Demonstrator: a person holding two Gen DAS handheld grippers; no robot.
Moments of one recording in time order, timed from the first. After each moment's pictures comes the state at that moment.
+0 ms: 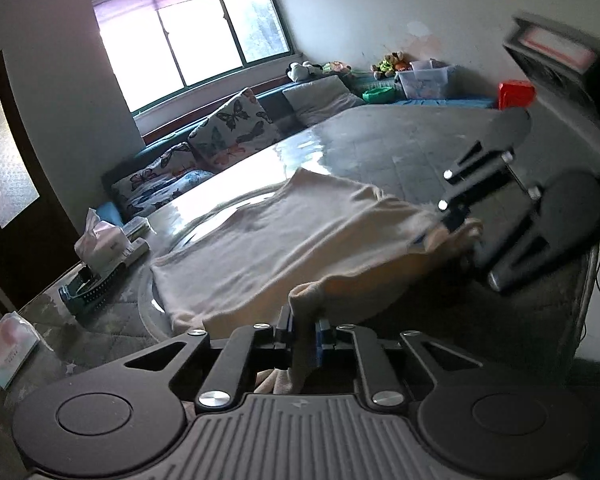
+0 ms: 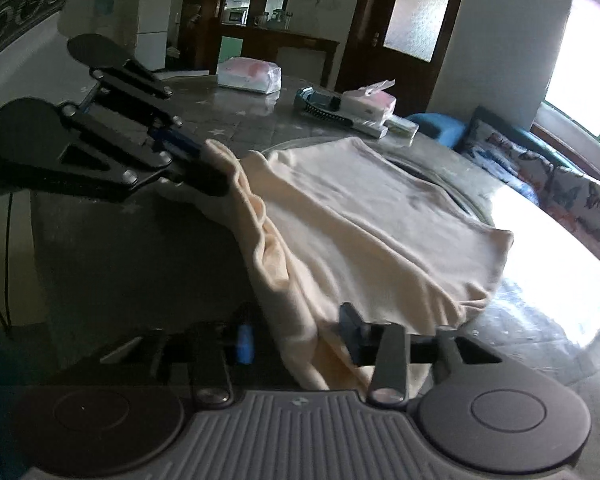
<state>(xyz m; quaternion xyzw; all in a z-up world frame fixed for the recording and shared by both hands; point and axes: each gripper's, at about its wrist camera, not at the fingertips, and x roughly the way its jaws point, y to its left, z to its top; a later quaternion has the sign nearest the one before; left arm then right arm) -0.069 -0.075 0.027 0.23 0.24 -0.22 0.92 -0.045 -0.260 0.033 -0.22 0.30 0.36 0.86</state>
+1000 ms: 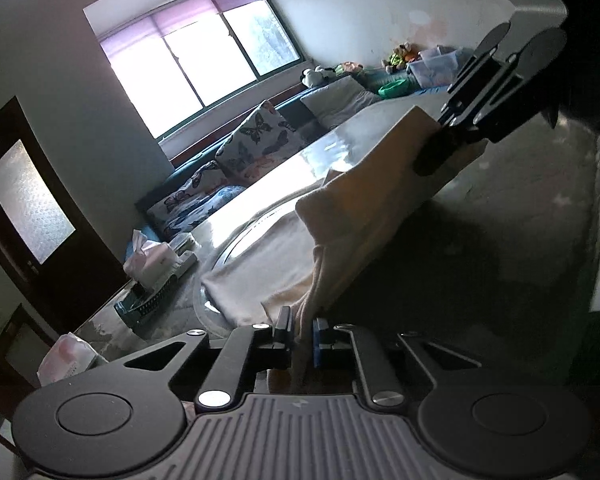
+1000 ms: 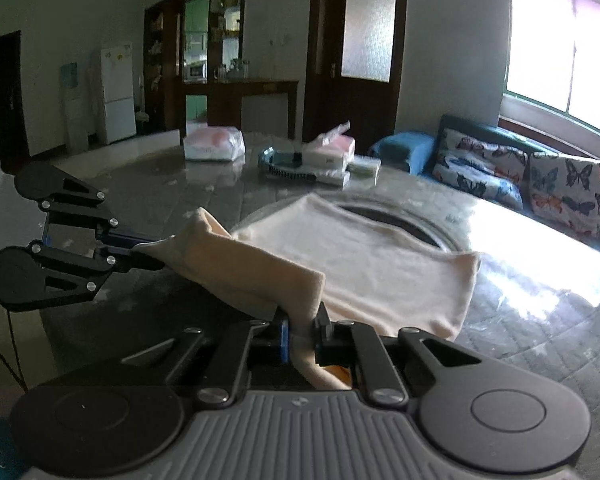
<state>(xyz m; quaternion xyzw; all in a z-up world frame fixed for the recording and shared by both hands) -0.108 -0.058 0.041 0.29 0.20 -0.18 0.92 -0.046 -0.283 0.085 -0.13 0.26 0.35 0.89</state>
